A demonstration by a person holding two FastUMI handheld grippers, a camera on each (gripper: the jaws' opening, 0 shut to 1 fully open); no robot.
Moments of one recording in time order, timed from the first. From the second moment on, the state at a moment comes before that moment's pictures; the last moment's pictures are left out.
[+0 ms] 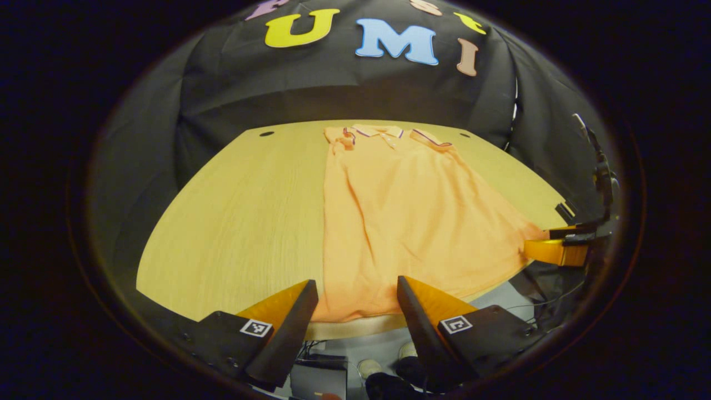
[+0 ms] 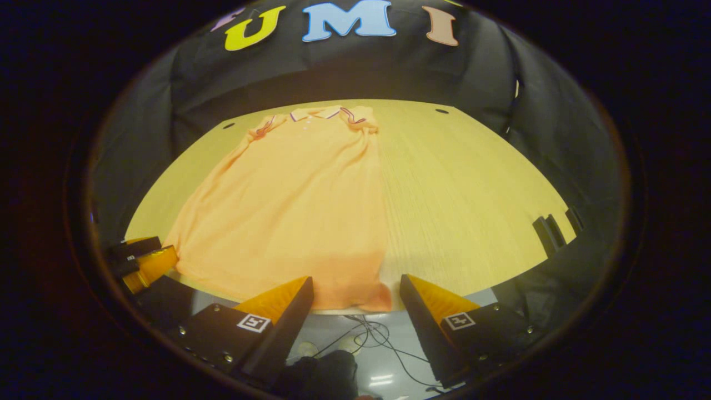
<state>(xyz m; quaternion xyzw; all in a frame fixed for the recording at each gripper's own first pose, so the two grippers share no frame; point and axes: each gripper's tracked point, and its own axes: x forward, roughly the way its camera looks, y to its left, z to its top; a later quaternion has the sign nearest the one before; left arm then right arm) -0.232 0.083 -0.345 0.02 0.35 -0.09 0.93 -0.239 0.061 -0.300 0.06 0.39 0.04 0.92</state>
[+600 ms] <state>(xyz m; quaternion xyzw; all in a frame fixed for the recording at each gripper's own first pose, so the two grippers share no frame) -0.235 0.065 -0.350 0.05 0.35 -0.09 0.93 -0.237 0.073 -0.301 0.06 0.39 0.07 0.92</state>
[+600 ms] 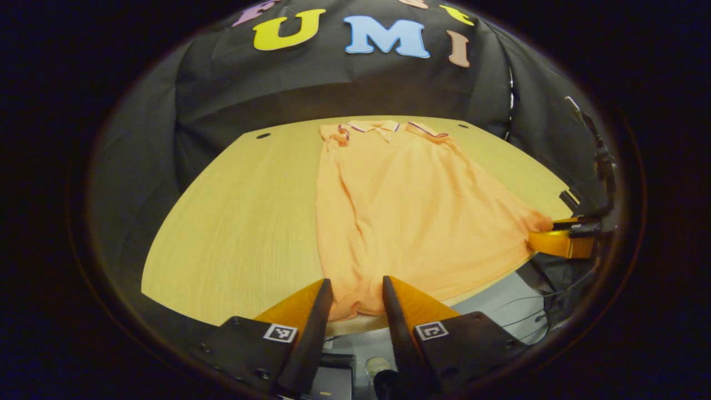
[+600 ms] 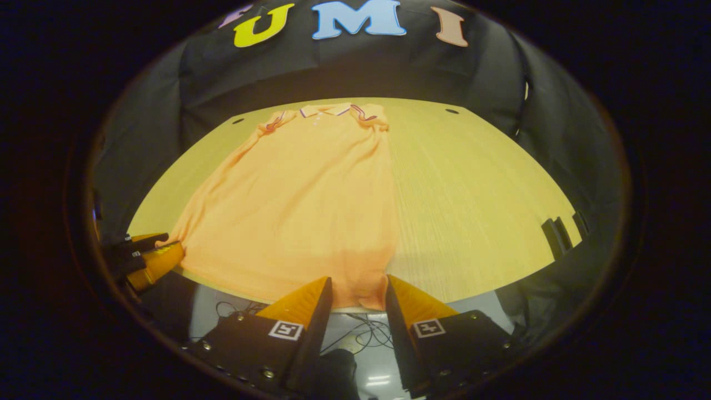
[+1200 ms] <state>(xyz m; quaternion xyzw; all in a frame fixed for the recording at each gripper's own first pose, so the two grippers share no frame) -0.218 0.061 -0.321 0.03 0.34 -0.03 0.94 -0.212 0.066 -0.261 0.10 0.35 0.14 0.92</state>
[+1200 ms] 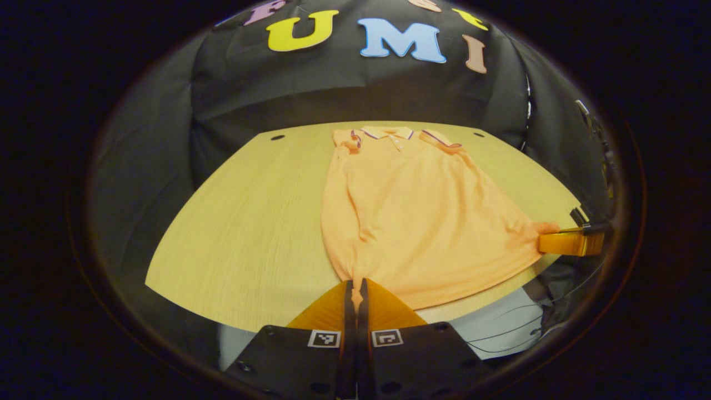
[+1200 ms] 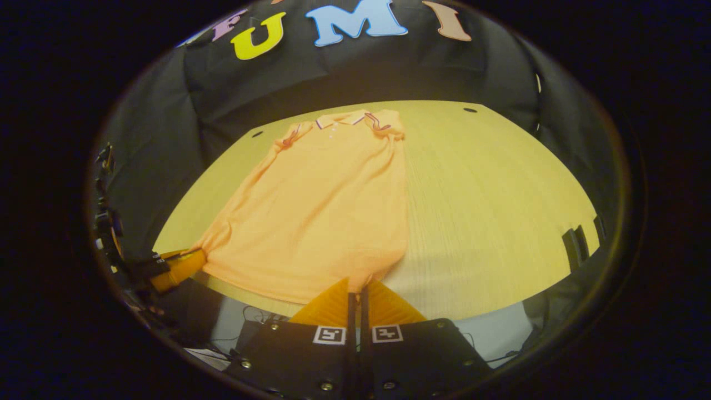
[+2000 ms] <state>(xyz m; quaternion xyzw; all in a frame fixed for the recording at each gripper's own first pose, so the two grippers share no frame) -0.046 0.031 -0.173 0.01 0.22 -0.03 0.97 -0.074 0.036 -0.131 0.12 0.23 0.12 0.96</state>
